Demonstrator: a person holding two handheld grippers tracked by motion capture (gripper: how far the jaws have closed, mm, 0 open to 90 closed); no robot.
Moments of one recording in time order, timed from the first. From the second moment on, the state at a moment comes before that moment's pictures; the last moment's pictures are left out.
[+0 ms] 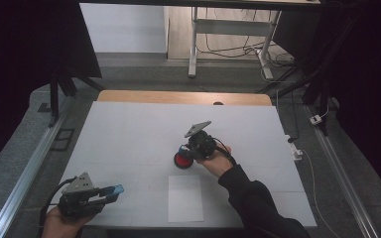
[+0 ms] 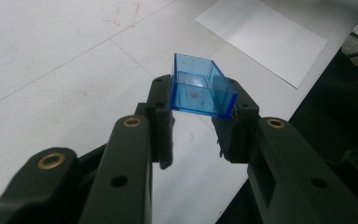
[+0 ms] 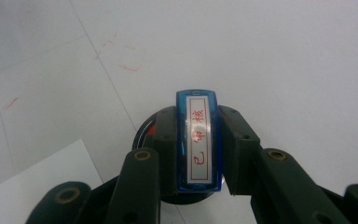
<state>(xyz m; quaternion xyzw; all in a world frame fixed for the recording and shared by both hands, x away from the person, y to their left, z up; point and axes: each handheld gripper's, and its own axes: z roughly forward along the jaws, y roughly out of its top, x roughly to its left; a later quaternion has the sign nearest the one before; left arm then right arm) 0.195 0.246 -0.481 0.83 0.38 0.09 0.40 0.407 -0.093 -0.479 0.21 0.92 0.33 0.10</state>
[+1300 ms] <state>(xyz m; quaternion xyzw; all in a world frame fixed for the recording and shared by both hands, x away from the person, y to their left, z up) 0.197 0.244 -0.481 0.83 0.38 0.09 0.39 0.413 -0.093 -0.485 0.23 0.91 0.34 0.07</state>
